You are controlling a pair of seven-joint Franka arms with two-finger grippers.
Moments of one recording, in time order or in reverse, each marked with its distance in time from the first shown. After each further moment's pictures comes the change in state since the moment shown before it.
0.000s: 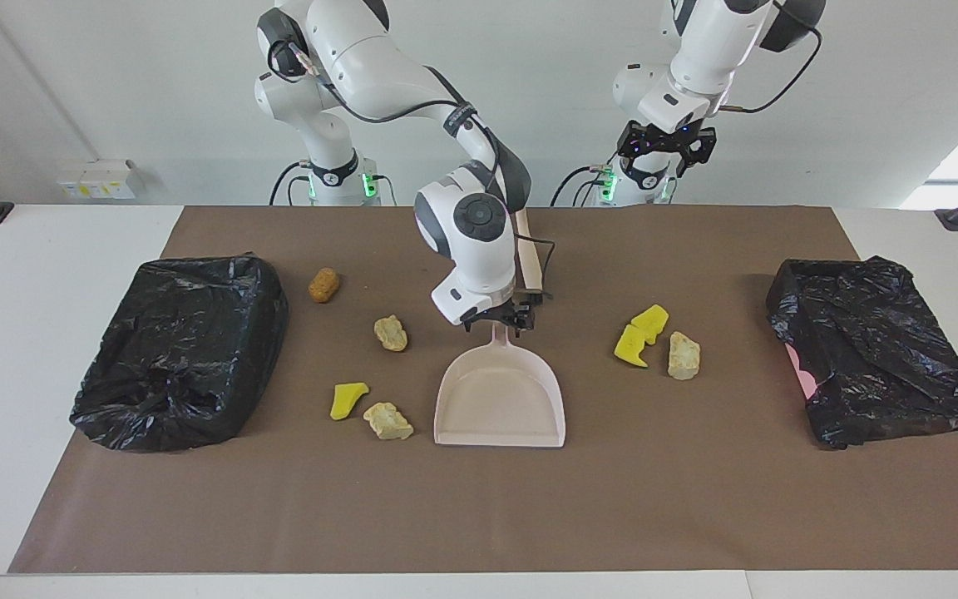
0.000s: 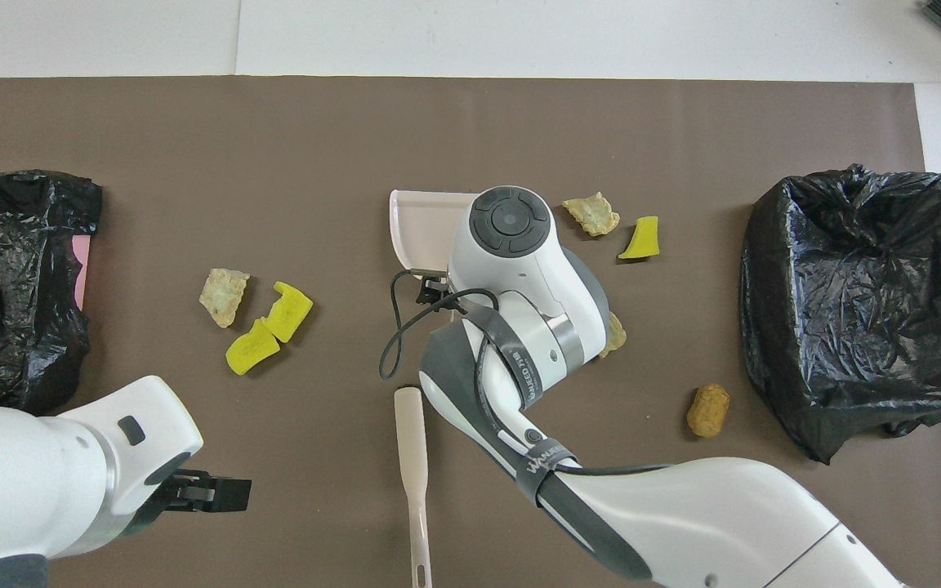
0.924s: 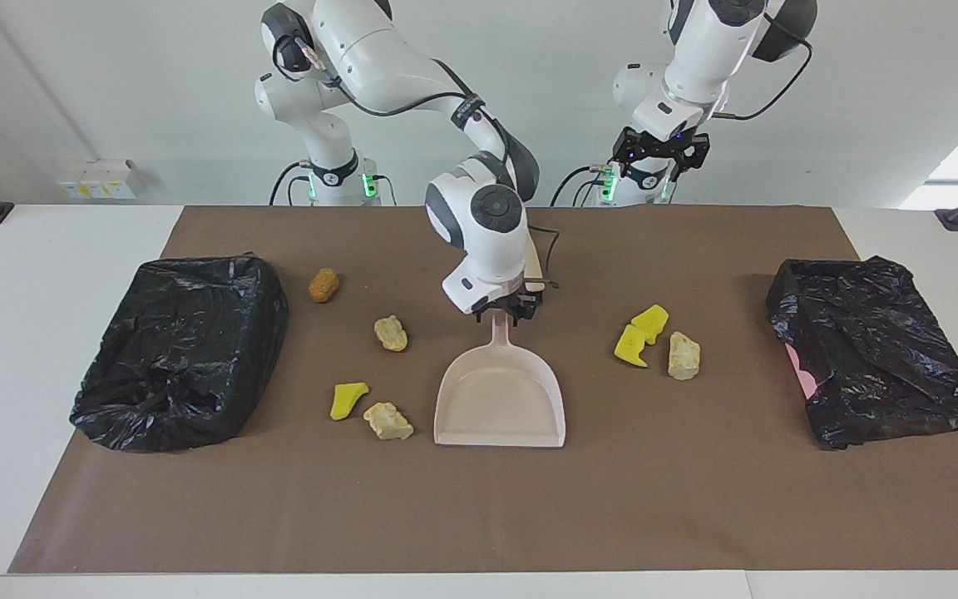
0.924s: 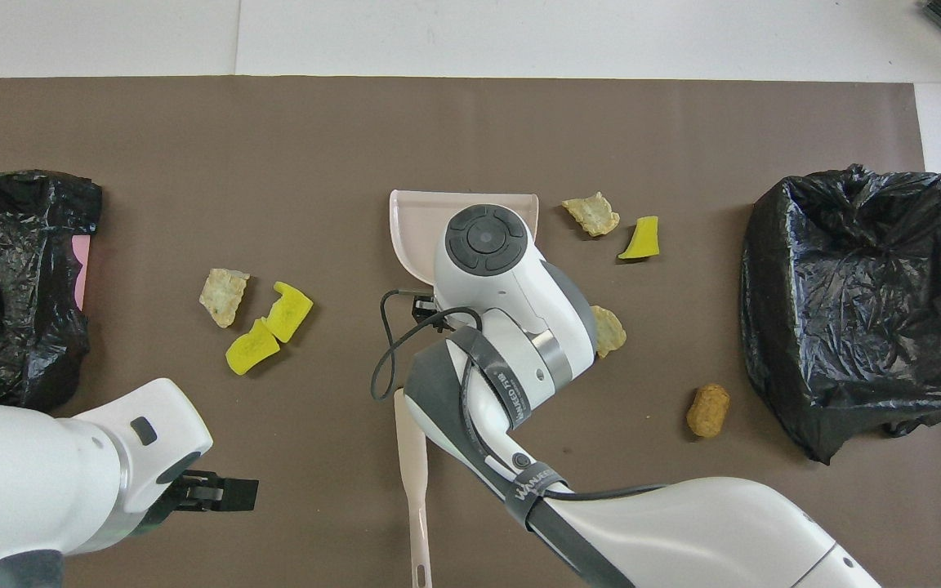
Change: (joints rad) left arm -0.002 -0.002 0.005 -0.022 -0.007 0.015 -0.003; right arm 0.024 -0.033 -0.005 -0.012 -0.011 -0.050 0.006
